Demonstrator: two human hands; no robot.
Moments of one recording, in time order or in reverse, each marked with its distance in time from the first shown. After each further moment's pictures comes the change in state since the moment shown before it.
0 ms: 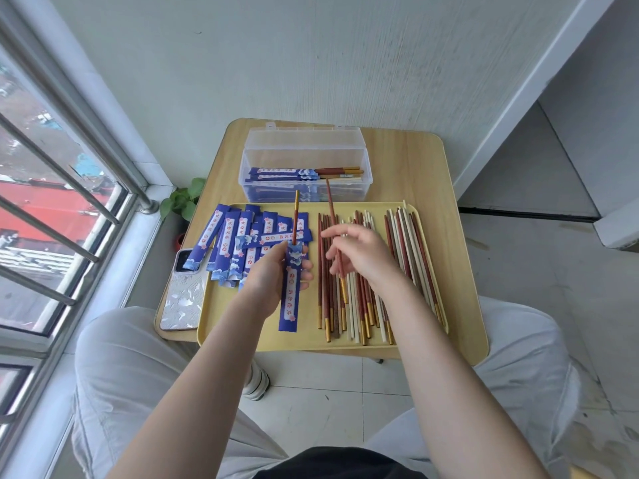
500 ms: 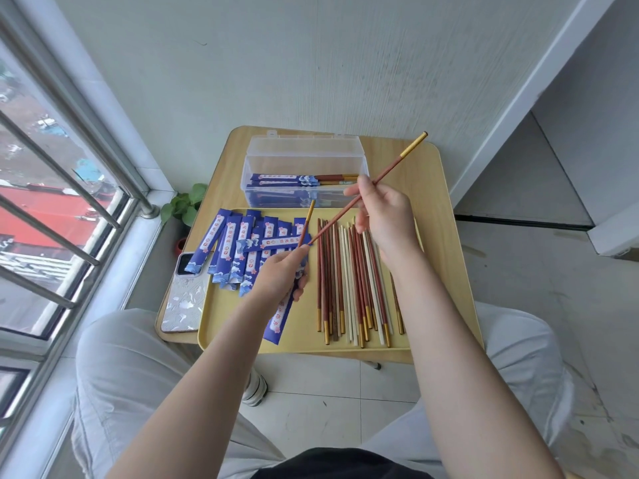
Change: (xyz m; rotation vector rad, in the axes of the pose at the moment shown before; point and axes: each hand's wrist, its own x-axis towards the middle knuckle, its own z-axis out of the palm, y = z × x) left_hand -0.011 0.002 0.008 0.487 0.055 0.150; right_hand 0.008 -0.047 -0.017 0.218 0.295 -0.268
